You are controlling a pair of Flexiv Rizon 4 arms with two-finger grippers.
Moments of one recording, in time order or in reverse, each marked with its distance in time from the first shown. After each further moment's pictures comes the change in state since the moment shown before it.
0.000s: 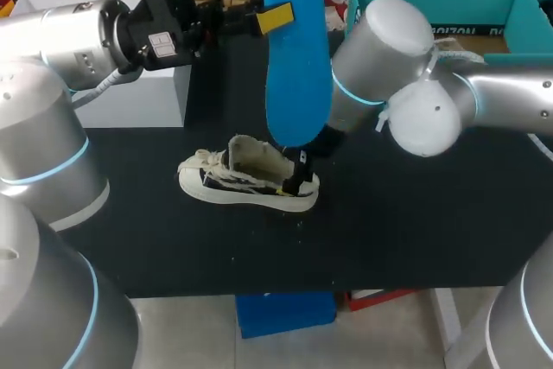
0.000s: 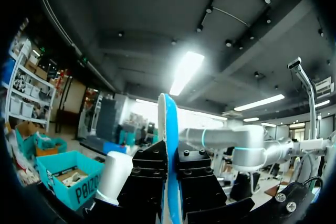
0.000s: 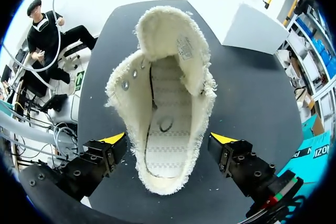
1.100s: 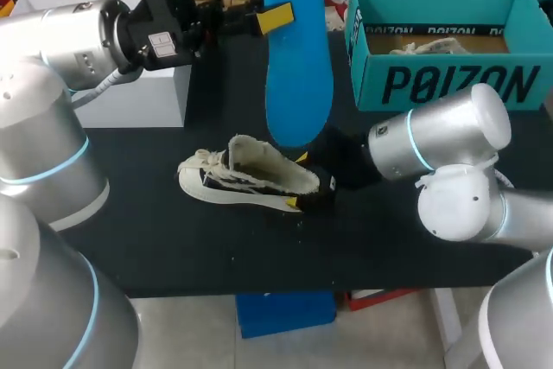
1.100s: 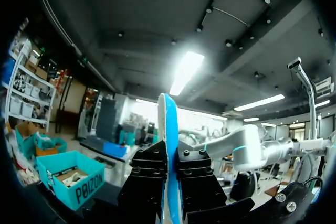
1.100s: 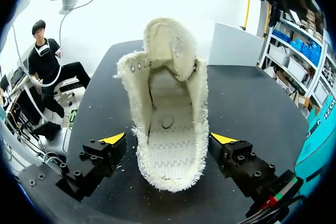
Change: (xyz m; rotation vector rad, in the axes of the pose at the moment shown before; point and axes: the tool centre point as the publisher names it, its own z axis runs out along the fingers) left arm 0.000 0.000 0.000 0.000 0.000 0.000; right arm 0.008 -0.024 0.018 -0.416 -0.052 0.074
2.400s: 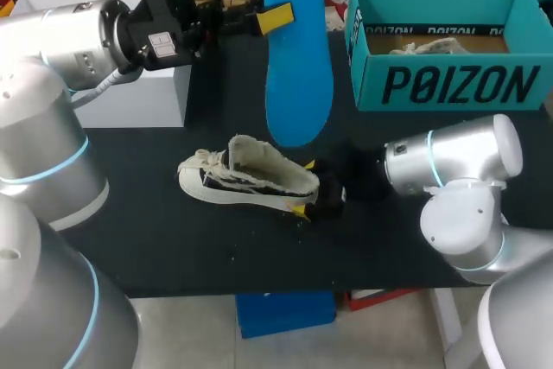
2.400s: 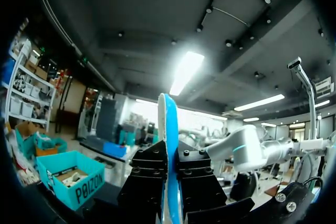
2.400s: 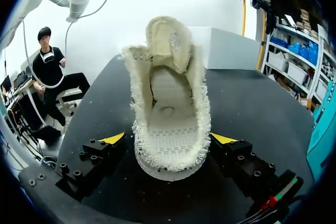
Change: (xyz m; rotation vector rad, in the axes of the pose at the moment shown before) left arm 0.000 0.000 0.000 0.000 0.000 0.000; right arm -0.001 -0.021 0.005 -0.110 0.024 0.007
